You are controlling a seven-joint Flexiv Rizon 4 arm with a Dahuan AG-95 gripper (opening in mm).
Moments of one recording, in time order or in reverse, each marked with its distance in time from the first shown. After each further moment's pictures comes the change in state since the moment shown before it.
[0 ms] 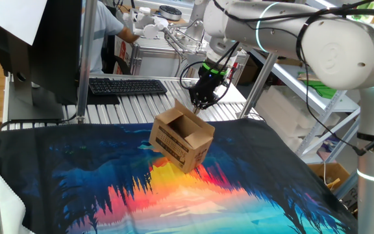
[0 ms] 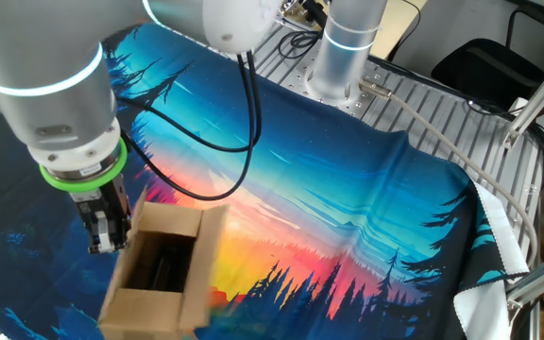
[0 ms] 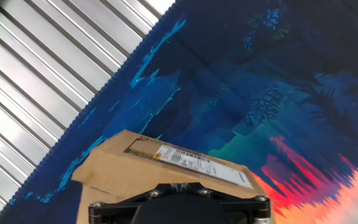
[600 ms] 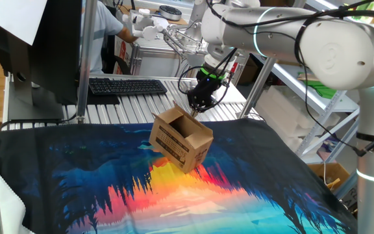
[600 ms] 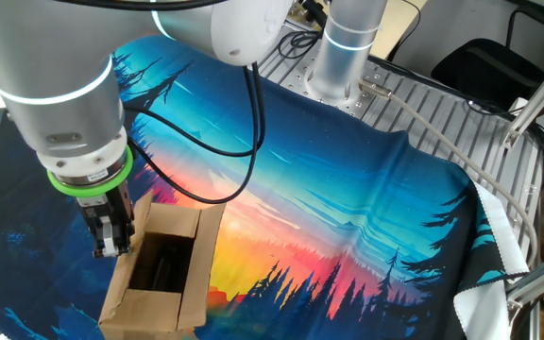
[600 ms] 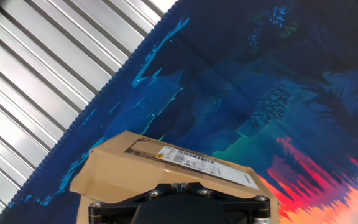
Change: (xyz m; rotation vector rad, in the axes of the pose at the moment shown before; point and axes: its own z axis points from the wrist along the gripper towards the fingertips) arm 0.003 0.000 0.007 -0.013 -0.004 0.004
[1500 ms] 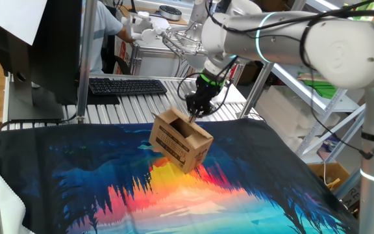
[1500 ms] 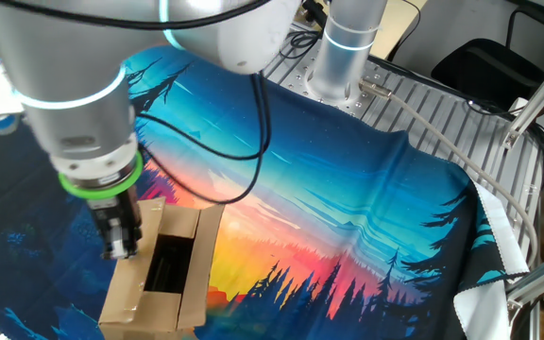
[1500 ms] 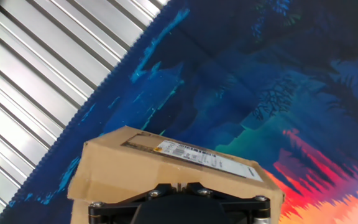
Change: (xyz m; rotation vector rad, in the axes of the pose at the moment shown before) arm 0.015 -0.003 0.022 -0.042 -0.020 0.032
